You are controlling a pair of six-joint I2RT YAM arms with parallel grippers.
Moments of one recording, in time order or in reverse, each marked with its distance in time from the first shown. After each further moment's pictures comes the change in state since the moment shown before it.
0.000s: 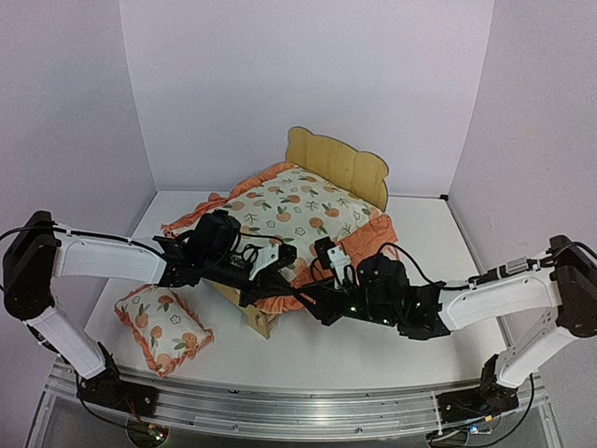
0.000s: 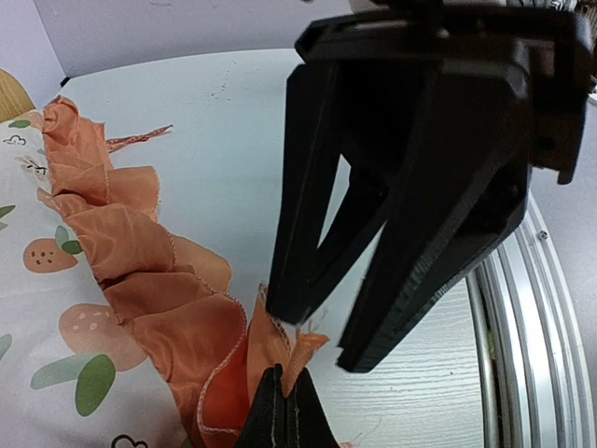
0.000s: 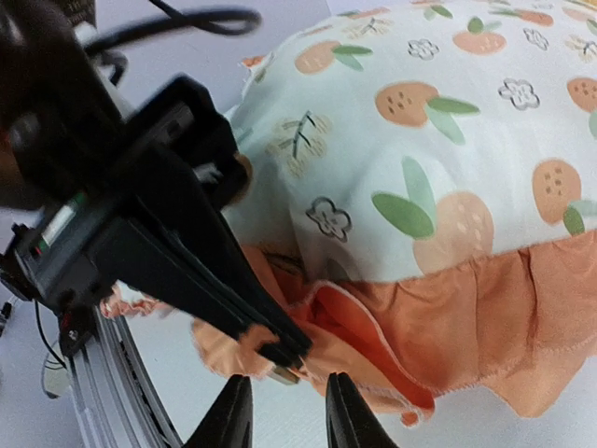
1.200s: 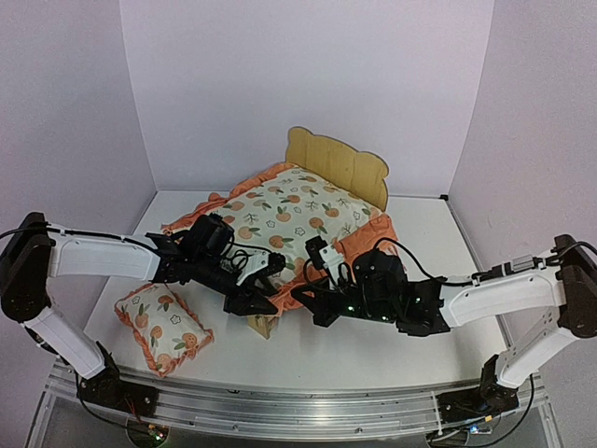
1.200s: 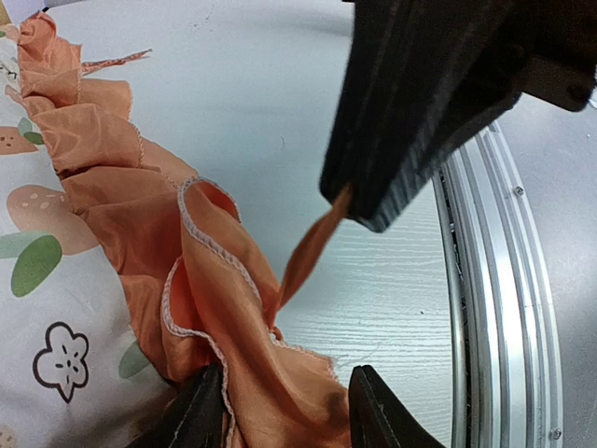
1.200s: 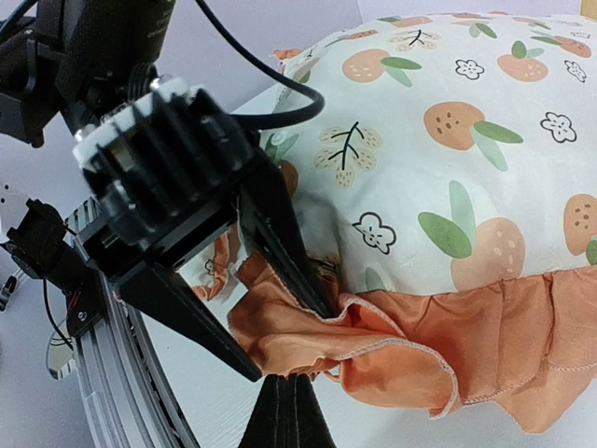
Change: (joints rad) left arm 0.048 -0.030 -0.010 -0.218 0.037 0.021; right arm 0.019 -0.013 0.054 -0.085 -0.036 -0.065
